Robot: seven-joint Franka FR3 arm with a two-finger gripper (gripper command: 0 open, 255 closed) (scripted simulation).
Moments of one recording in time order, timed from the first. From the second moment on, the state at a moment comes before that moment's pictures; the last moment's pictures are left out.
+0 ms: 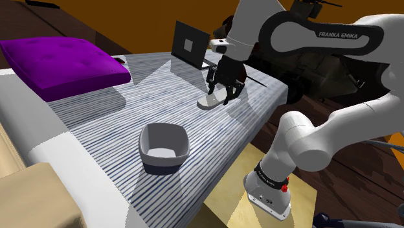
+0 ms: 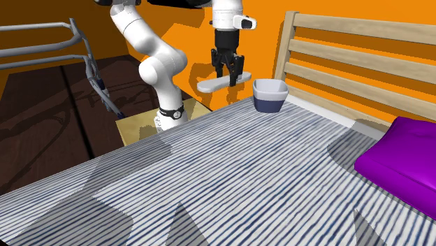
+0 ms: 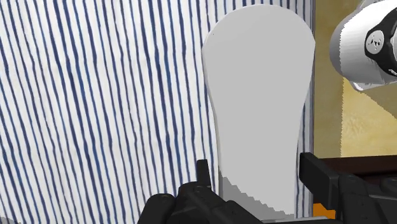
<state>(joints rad) 0.51 -0.77 -0.15 -2.56 -0.12 1.81 -1.16</state>
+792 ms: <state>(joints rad) 0.61 -0.55 0.03 -2.38 0.00 1.85 -0.95</state>
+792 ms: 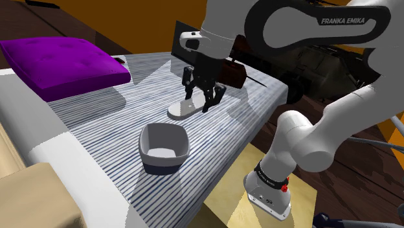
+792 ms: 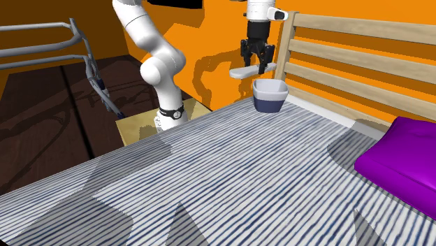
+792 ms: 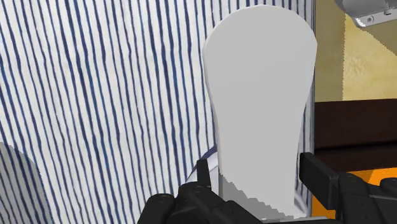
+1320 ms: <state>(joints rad) 0.66 -0.34 0.15 -2.21 0.03 1.88 -0.79</state>
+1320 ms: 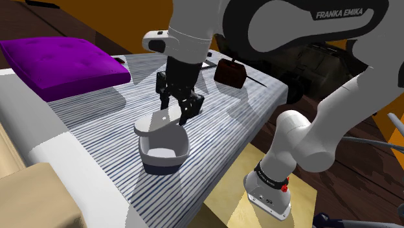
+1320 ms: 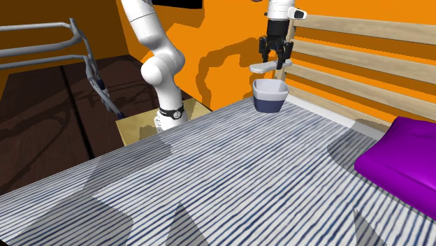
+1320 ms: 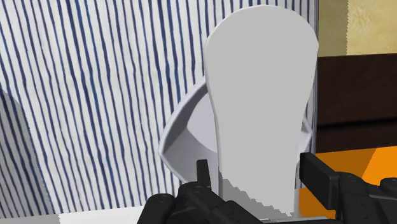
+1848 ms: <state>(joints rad) 0.66 -0.30 0.16 -2.28 0.03 1.99 -0.78</state>
